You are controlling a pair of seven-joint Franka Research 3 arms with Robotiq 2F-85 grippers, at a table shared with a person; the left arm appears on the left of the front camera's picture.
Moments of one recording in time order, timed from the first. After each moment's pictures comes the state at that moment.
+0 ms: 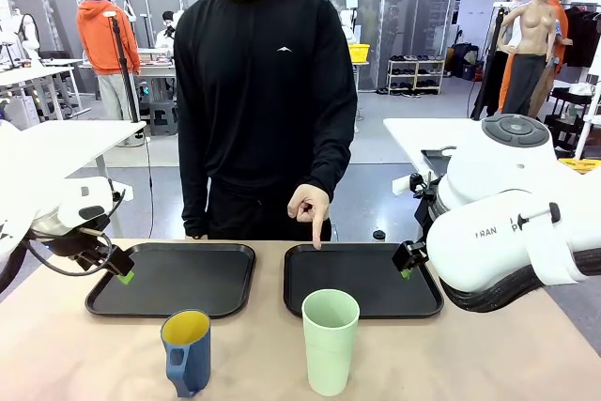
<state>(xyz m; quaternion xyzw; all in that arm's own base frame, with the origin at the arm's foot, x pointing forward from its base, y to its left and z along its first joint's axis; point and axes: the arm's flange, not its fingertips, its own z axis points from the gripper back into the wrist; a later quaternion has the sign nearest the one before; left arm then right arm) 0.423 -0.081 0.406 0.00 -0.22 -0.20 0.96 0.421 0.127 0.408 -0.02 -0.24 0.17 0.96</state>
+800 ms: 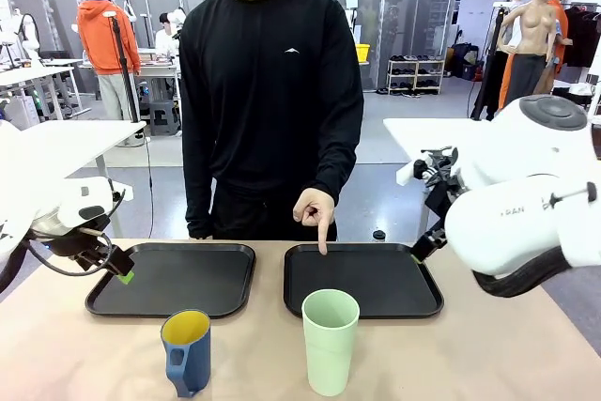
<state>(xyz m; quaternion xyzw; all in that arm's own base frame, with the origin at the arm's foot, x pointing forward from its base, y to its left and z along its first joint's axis) 0.423 -0.081 0.406 0.00 -0.22 -0.20 0.96 0.424 0.099 0.437 -0.04 -0.27 0.32 0.91</state>
